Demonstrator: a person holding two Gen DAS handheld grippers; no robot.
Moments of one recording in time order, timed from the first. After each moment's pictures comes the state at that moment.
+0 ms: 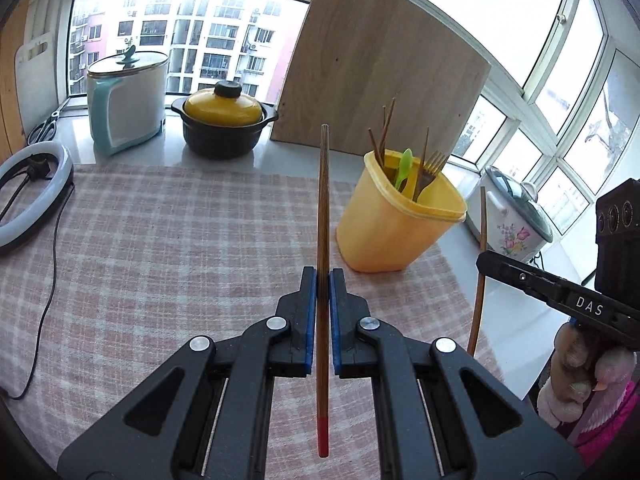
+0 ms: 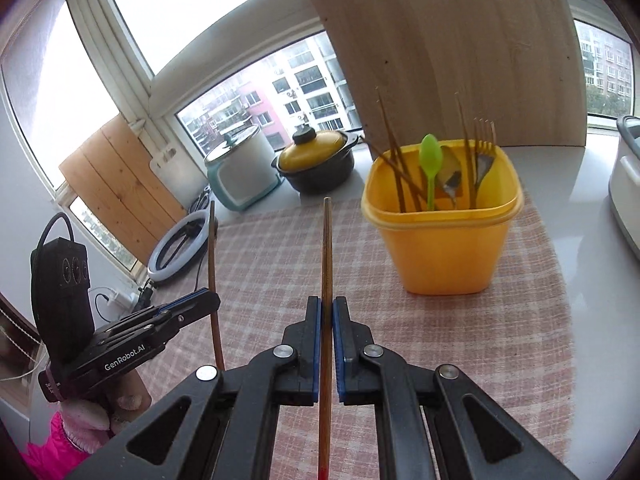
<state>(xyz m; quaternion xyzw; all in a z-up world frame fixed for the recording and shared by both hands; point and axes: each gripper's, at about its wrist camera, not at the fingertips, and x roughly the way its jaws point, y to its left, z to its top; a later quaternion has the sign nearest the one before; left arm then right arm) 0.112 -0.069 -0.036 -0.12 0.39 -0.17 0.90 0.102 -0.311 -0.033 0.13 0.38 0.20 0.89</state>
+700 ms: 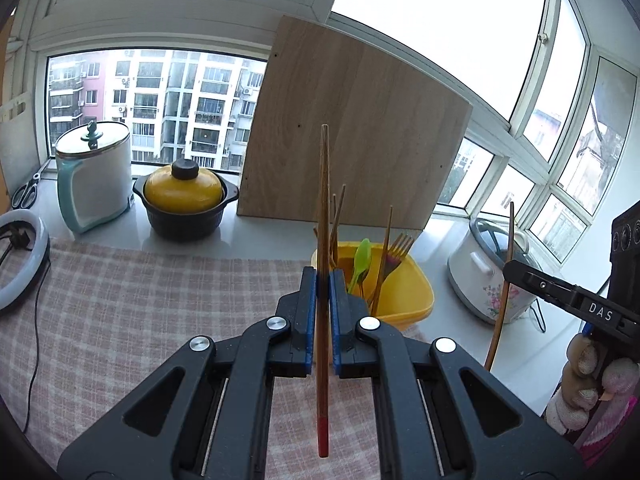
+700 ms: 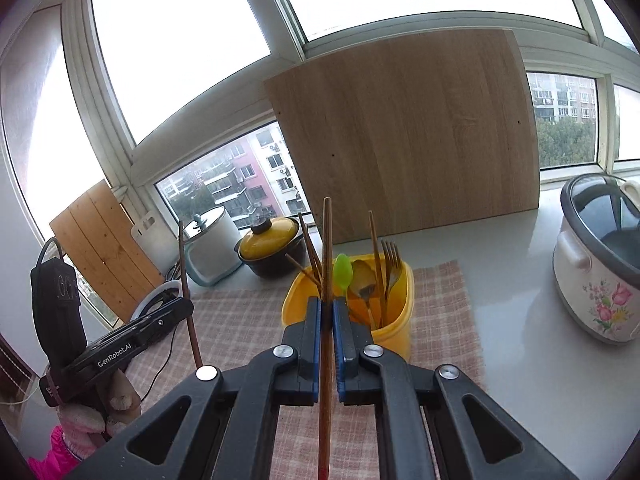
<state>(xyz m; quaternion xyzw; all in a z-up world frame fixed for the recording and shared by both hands) 0.165 -0.124 0.017 -0.12 0.31 -0.17 0.93 0.123 -0.385 0.029 0.12 0.30 0.16 0.93</state>
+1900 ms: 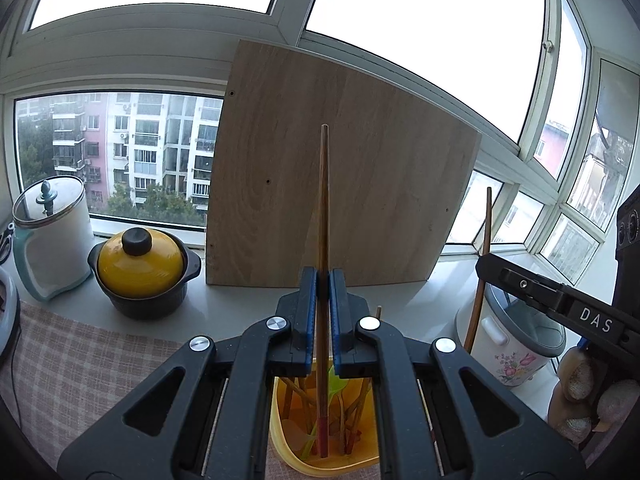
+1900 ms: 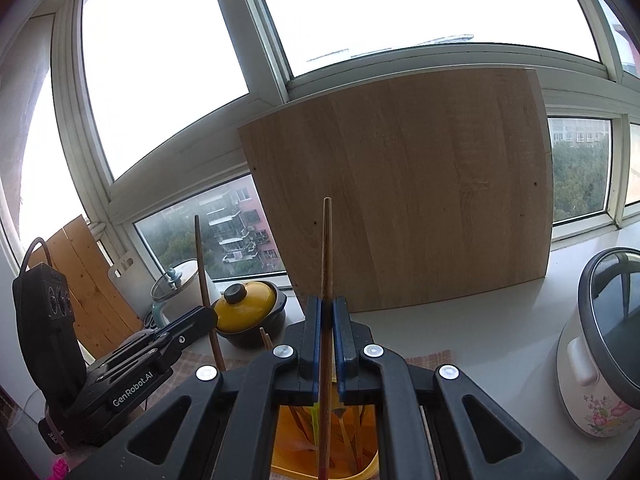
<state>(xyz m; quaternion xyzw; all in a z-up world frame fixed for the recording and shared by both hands) 0.263 -0.188 0.034 -0.11 0.26 -0.17 0.94 0.230 -0.397 0.056 0.12 0.25 0.14 0.95</state>
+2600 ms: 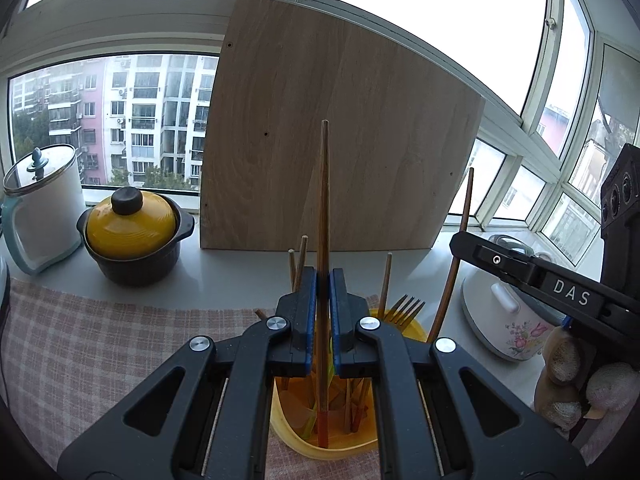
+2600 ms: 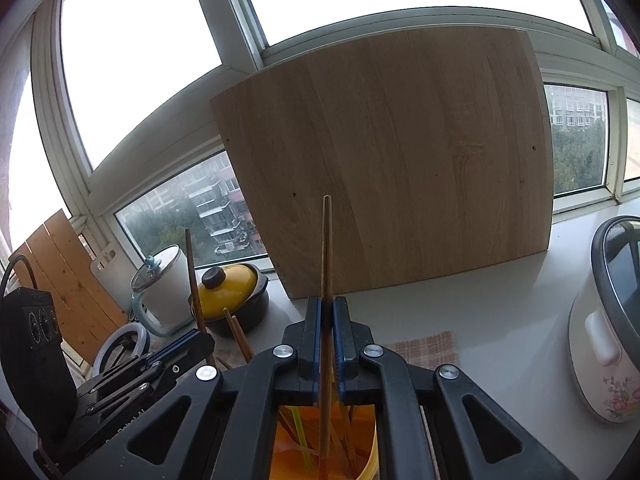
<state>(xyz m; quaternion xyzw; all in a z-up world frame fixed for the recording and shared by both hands) 0.259 -0.198 -0.005 -0.10 0.30 -0.17 0.93 0.250 -0.395 0.015 0.13 0.29 0.13 0.94</state>
